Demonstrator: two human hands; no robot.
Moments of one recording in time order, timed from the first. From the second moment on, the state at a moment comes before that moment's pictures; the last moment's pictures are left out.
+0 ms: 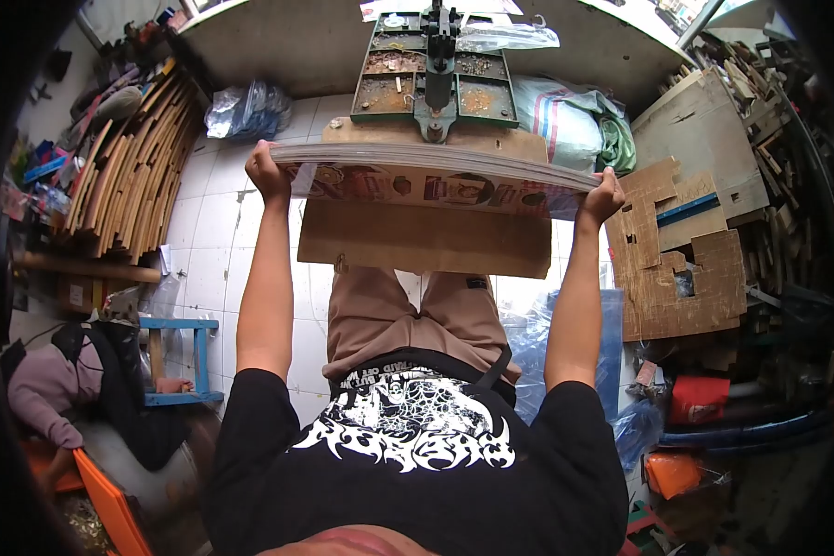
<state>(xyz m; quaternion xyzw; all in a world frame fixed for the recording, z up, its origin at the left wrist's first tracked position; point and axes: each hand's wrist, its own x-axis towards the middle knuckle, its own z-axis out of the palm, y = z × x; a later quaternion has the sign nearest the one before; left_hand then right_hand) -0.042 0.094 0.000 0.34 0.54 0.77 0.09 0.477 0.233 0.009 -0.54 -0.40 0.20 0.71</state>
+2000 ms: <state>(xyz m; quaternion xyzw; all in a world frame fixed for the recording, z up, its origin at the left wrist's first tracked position) -0.034 0.098 0.001 0.30 0.53 0.78 0.13 0.467 0.236 0.005 -0.47 -0.33 0.33 0.75</state>
